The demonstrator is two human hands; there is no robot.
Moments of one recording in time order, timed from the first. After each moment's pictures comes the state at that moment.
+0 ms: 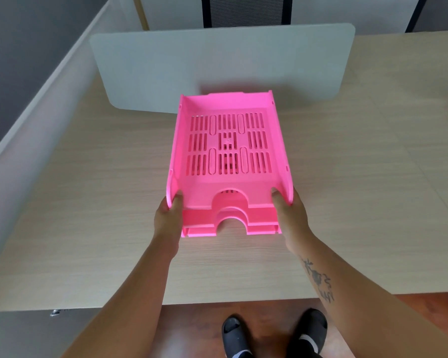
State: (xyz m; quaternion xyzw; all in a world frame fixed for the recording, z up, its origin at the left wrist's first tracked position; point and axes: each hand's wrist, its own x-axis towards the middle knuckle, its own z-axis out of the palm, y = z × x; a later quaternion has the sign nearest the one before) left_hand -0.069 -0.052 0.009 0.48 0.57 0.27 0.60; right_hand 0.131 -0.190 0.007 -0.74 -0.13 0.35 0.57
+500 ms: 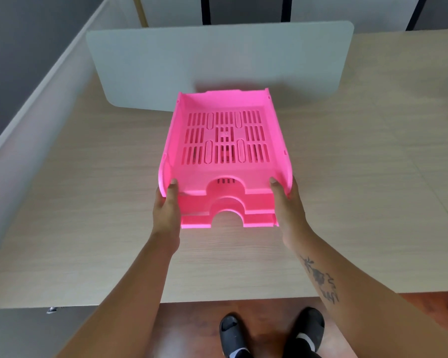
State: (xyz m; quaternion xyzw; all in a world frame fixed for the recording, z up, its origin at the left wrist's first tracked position) left_hand -0.058 -0.056 0.026 0.44 0.54 0.34 0.63; right_hand 0.130 -0.188 0.033 -0.70 -0.15 0.35 0.60
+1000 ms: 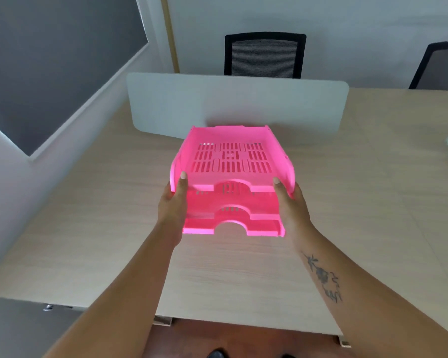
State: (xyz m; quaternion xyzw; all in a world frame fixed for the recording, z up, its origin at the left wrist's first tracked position) left_hand -0.028 -0.057 0.084 0.46 0.56 0.35 0.59; right_hand 0.173 -0.176 0.086 -0.70 -0.20 0.34 0.59
